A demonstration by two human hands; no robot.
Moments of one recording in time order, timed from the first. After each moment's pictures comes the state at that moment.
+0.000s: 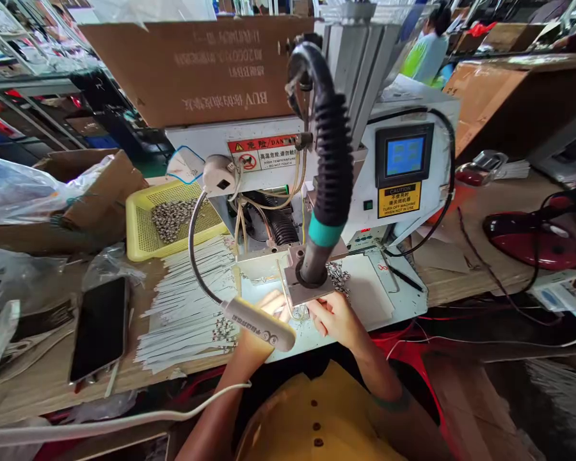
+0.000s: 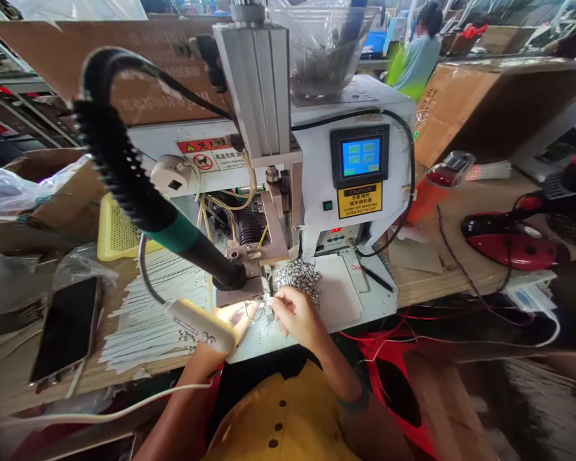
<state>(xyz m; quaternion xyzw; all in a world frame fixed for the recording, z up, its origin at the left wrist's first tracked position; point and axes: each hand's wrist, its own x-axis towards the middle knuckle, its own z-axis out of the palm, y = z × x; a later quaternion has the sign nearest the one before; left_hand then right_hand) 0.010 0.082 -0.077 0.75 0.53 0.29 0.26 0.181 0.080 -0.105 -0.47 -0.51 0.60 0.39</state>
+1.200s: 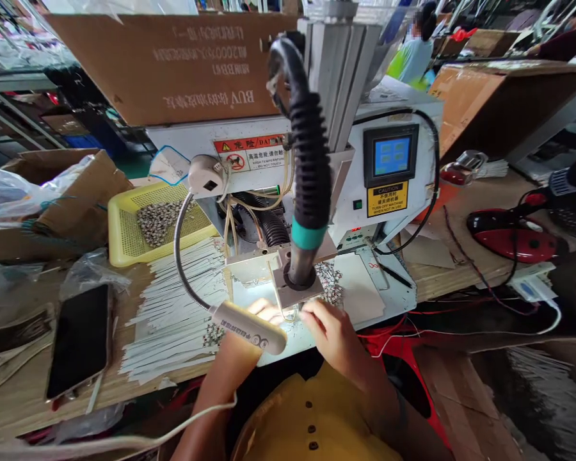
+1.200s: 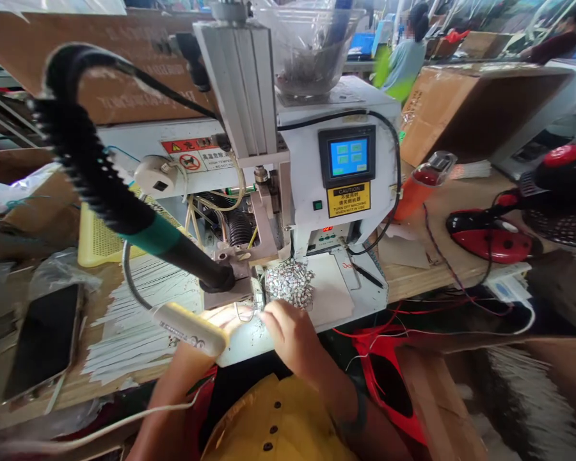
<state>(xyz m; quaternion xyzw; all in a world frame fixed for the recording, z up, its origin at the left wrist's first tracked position) -0.013 0.075 -0.072 0.82 0.47 0.26 0.21 0.186 0.054 -0.083 -0.54 -0.69 0.32 0.35</state>
